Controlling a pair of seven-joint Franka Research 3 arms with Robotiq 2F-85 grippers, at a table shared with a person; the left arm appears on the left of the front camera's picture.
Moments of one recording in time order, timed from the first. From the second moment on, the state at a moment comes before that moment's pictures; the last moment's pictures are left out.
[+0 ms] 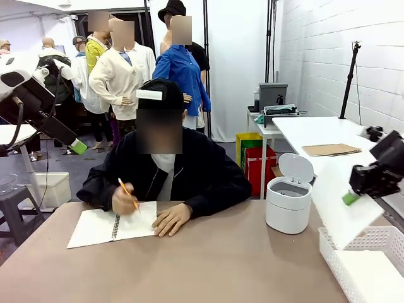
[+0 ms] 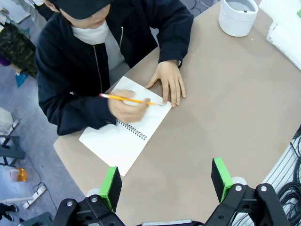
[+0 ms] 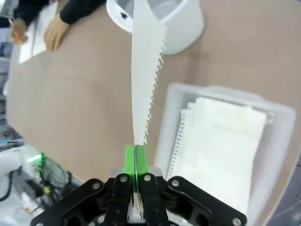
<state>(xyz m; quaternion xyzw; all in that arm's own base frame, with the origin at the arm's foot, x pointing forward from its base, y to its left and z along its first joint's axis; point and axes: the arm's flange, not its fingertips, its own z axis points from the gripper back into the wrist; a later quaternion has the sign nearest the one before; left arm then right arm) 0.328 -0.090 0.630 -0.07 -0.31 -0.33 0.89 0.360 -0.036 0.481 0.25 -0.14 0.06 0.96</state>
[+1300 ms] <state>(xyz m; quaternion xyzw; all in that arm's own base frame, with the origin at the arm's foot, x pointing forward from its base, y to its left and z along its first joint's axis) 0.328 -0.090 0.630 -0.07 -0.31 -0.33 0.89 0.339 -0.071 0.412 0.23 0.00 0.04 0.97</state>
